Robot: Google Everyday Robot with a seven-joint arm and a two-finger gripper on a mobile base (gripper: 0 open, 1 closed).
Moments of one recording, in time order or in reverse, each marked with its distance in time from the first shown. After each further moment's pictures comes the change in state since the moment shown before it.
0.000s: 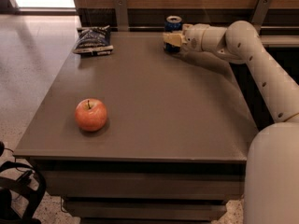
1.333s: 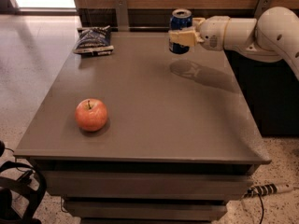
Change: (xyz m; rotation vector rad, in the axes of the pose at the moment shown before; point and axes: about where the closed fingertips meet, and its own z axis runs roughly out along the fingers) arm -0.063 0.095 -0.091 -0.154 -0.009 -0.068
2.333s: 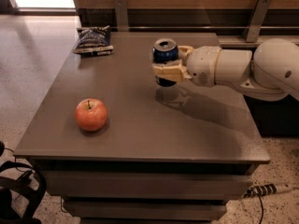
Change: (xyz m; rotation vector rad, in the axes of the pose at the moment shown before) arm 0.016 0.139 -0.019 -0.032 0.045 -0.059
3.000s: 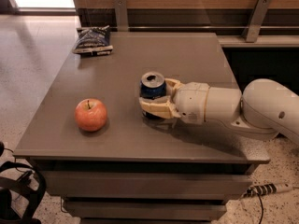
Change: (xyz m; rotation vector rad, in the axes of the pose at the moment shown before) arm 0.044 0.099 0.004 -0.103 -0.002 0.025
